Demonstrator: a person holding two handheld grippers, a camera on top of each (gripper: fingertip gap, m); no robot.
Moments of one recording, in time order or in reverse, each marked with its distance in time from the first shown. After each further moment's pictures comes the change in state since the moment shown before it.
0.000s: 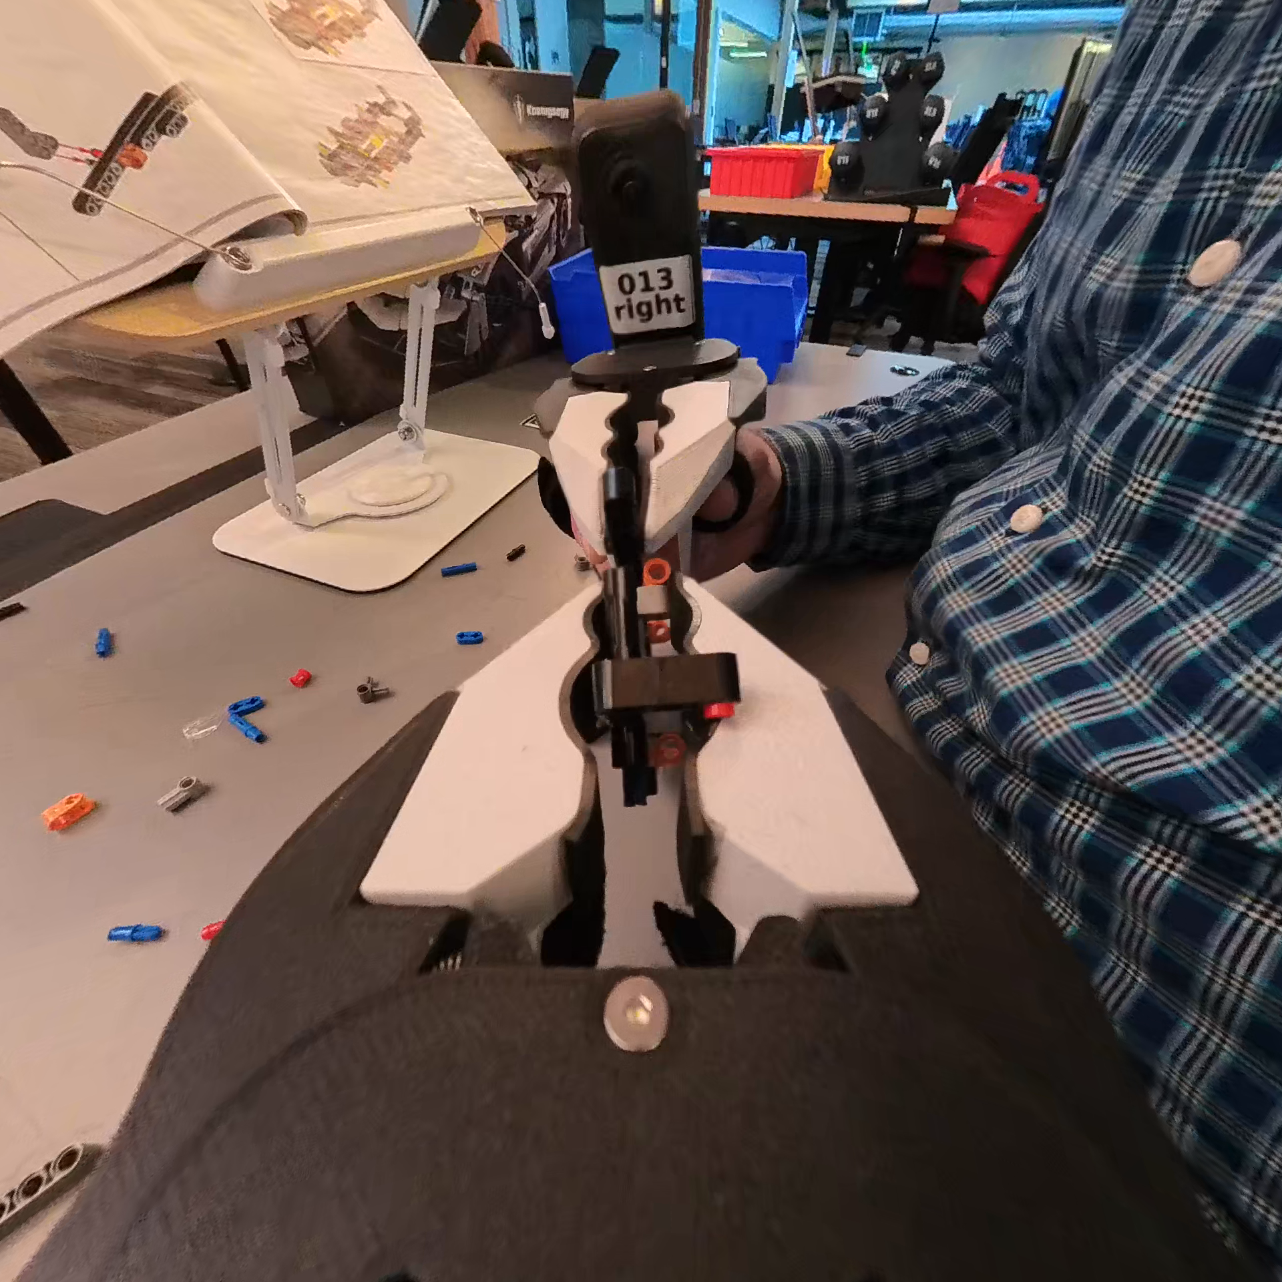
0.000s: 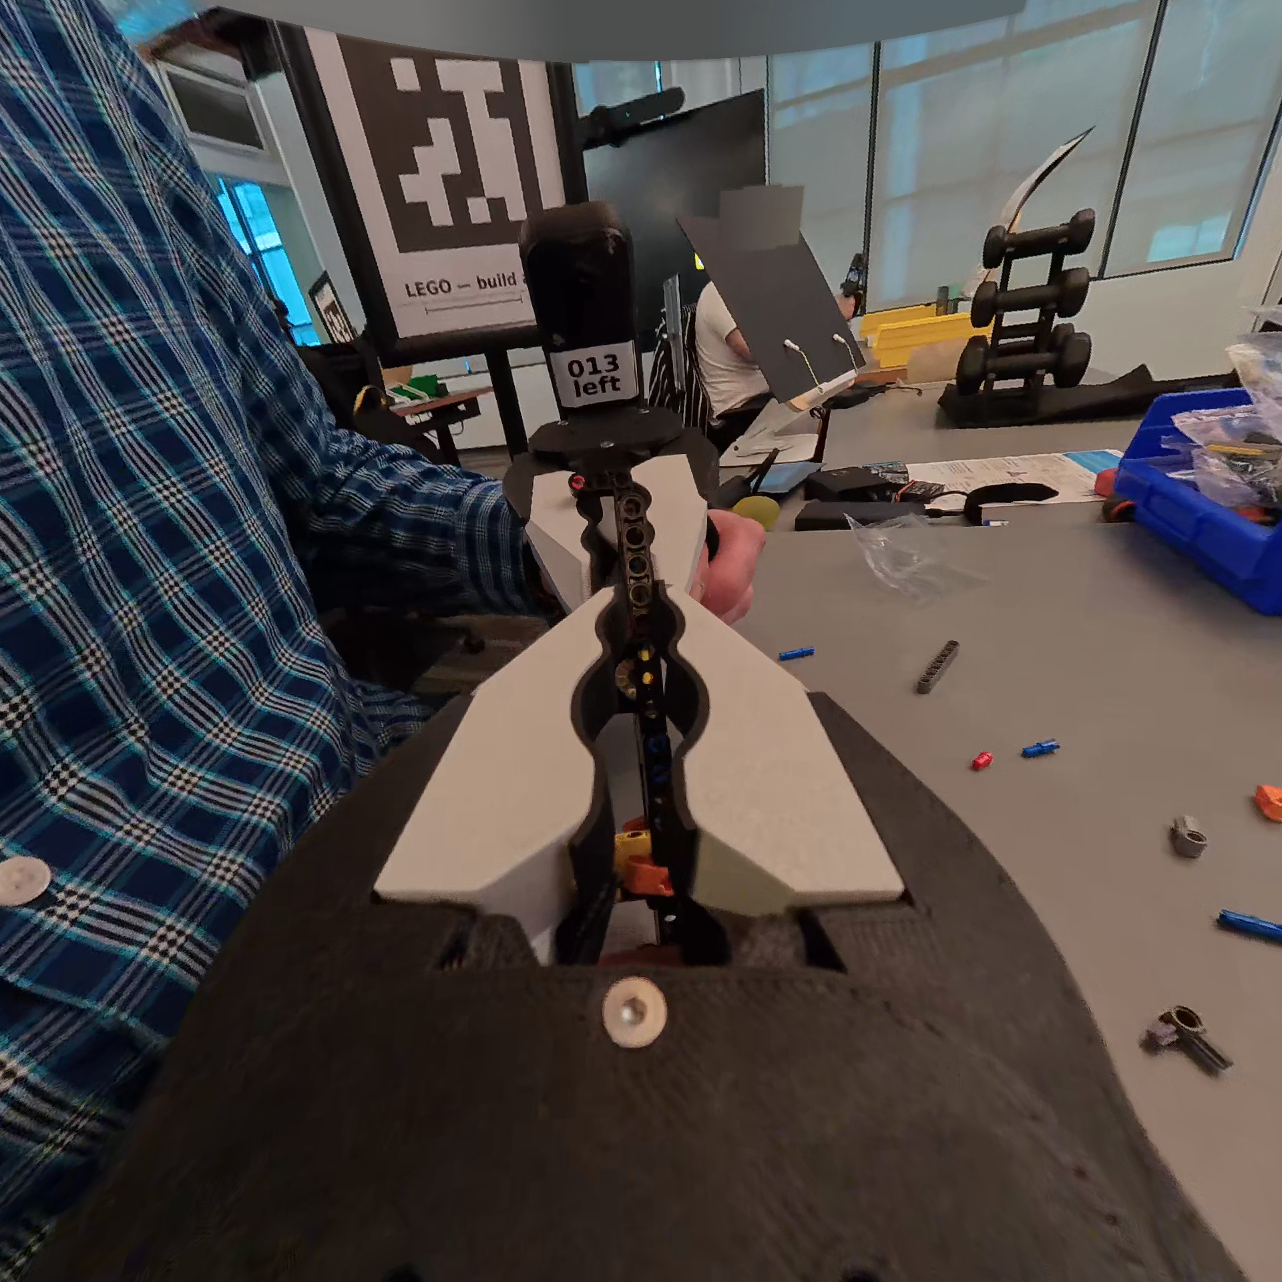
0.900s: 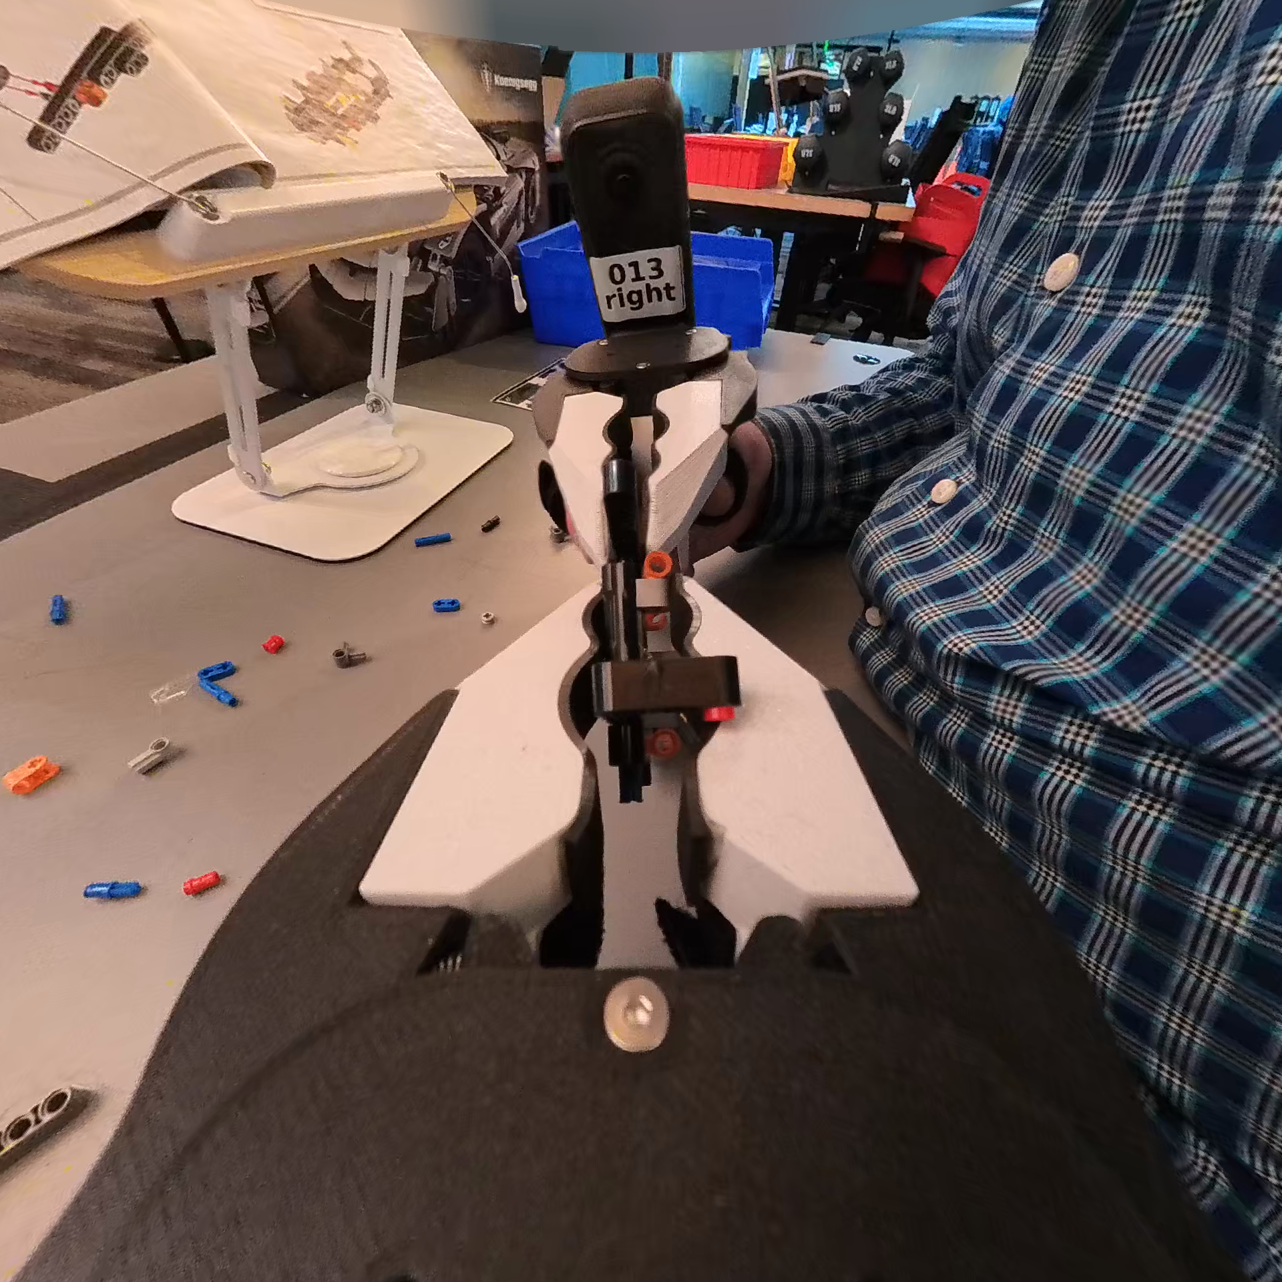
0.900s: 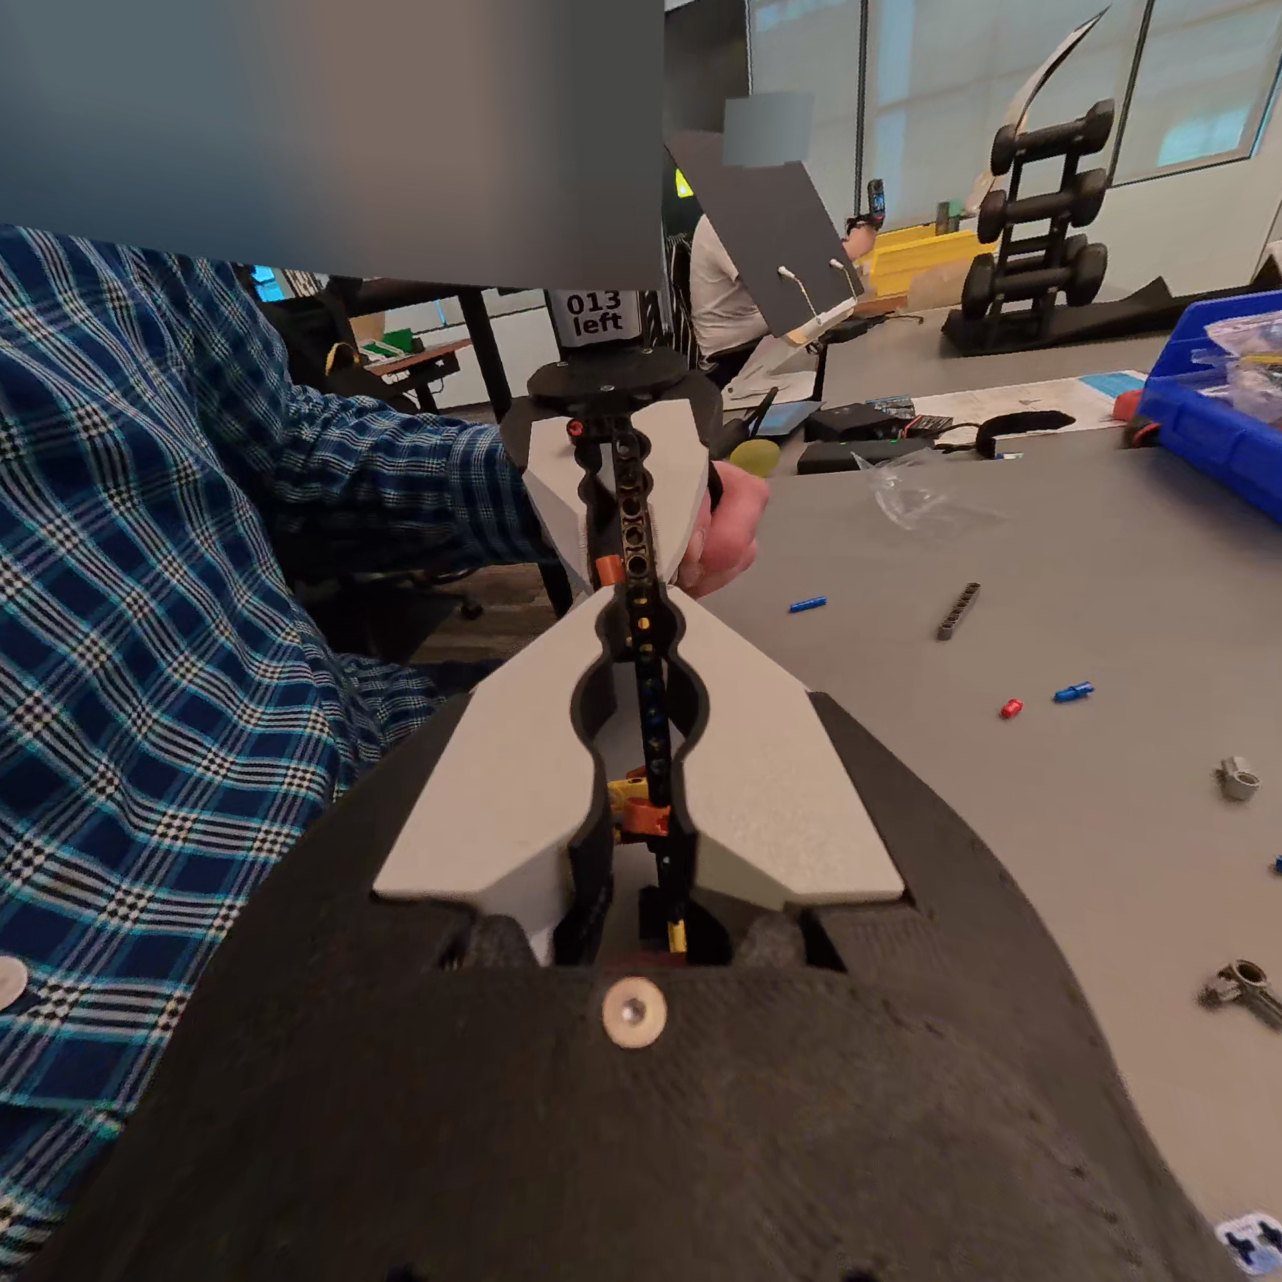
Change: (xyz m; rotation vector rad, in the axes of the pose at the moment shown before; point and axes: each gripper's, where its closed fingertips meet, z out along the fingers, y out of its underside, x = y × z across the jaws) left arm 0.003 0.011 -0.016 -0.014 0.054 -0.032; right arm -0.003 0.020 0.009 -0.080 0.029 0.041
